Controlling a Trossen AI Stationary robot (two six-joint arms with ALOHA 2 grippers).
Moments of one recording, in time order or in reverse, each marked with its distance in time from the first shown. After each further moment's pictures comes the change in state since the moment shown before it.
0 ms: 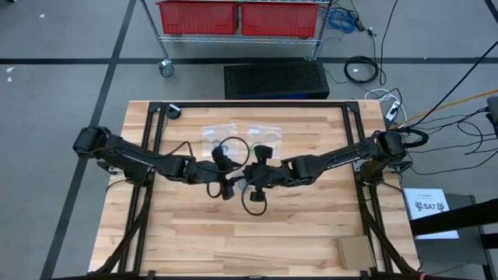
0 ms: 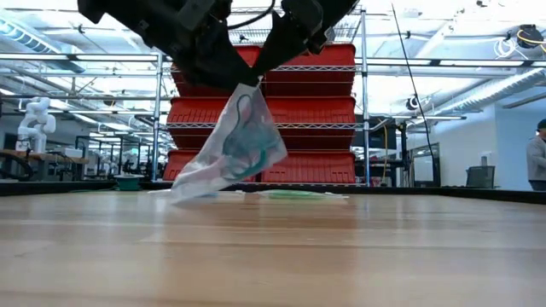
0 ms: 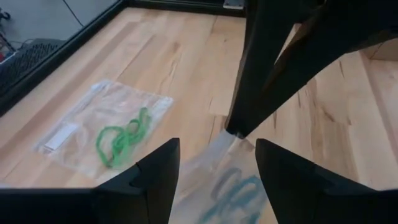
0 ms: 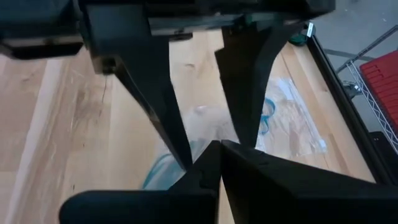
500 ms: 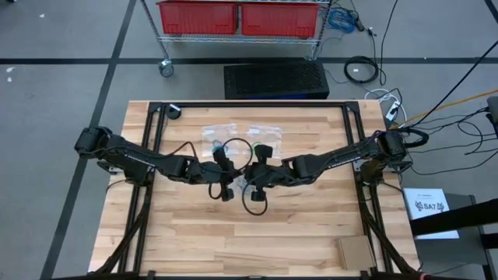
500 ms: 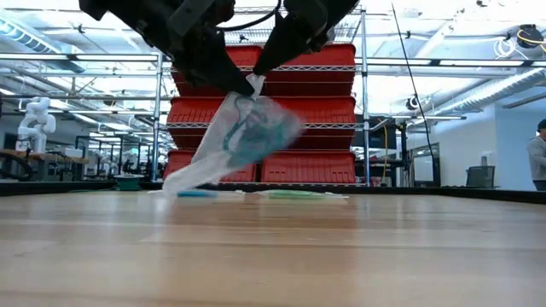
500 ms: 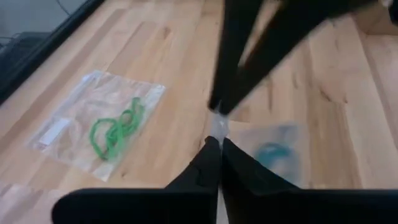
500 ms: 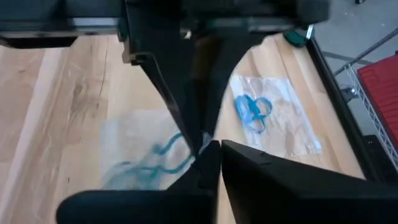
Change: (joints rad) left arm 0.000 0.013 0.034 -0.086 0.039 0.028; right arm 0.006 -0.016 0.000 -0.018 0.000 -0.040
